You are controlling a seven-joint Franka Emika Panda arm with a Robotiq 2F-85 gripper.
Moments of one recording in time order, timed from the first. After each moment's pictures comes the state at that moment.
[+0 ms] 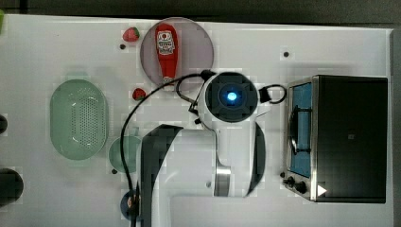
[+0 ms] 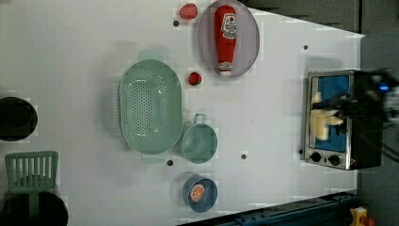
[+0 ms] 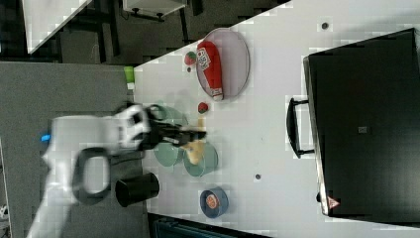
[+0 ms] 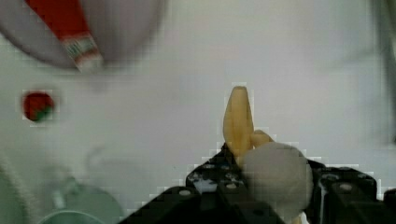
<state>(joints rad) -0.01 -0.07 -0.03 -2.14 -0.03 0.45 -0.43</state>
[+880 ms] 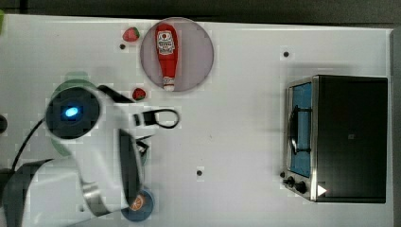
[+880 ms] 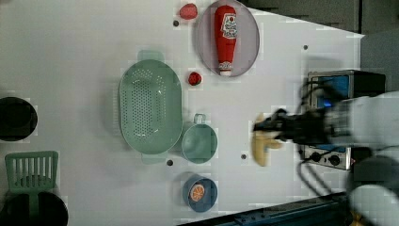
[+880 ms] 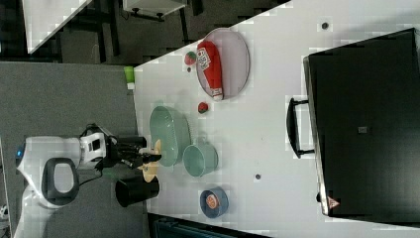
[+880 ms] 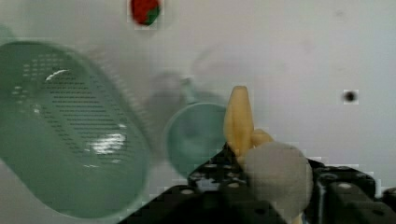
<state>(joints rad) 0.06 -0.04 0.31 -2.14 0.11 0.42 0.04</state>
